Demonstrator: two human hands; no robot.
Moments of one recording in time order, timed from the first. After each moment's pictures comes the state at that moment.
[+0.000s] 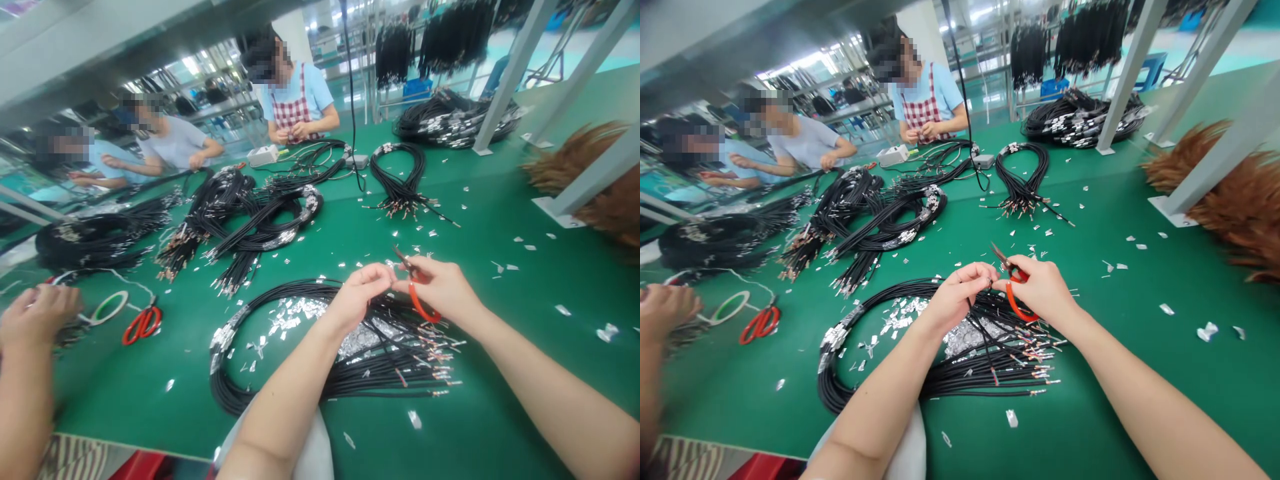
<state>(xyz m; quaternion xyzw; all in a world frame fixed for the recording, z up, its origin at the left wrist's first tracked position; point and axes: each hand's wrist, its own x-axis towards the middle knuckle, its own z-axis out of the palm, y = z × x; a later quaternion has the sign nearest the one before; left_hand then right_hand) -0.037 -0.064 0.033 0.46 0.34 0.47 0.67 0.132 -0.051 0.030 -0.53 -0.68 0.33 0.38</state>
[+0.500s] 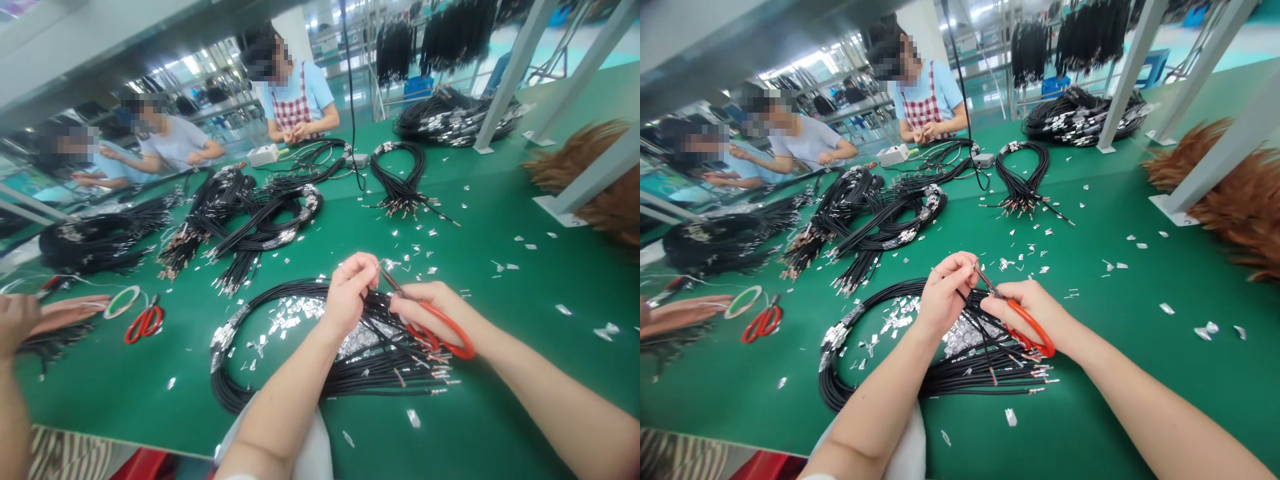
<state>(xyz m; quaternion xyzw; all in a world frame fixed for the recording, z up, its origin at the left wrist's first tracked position) -0.036 -0.070 0.044 0.44 0.36 0.58 0.58 0.124 -0.085 0.054 -0.43 -0.68 0.53 0.25</state>
